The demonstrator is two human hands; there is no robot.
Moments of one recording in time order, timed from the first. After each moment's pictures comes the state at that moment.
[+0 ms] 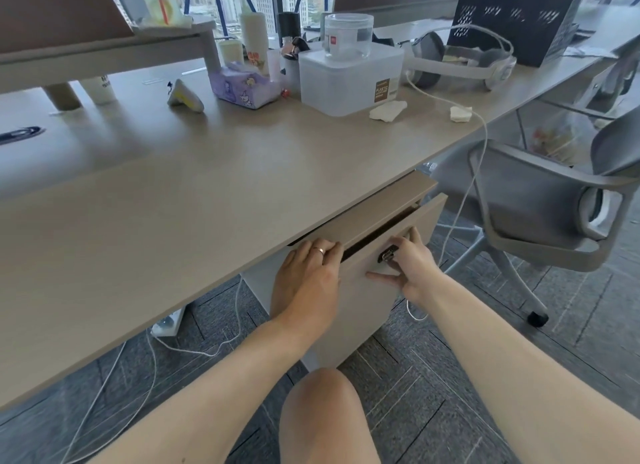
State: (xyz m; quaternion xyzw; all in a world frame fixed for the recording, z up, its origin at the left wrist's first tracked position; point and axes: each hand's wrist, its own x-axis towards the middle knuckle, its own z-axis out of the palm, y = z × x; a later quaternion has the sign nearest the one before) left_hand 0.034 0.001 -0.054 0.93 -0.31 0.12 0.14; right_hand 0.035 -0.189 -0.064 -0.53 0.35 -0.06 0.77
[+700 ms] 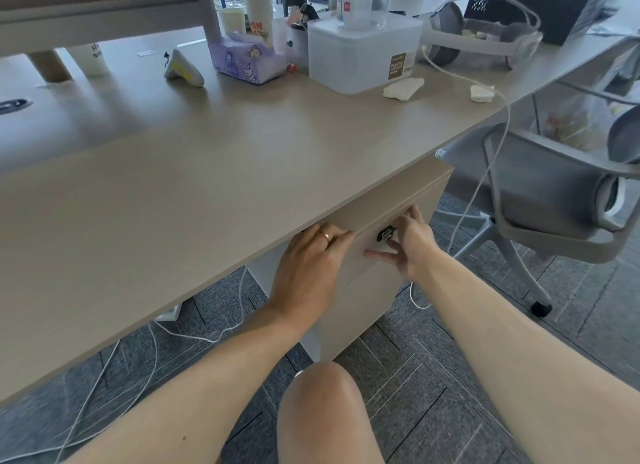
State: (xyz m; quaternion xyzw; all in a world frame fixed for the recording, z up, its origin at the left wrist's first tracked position) left_hand 0.059 0.012 -0.068 0.89 -0.37 0.16 0.20; right_hand 0.064 -0.175 -0.070 -0.52 0.32 -0.08 0.79
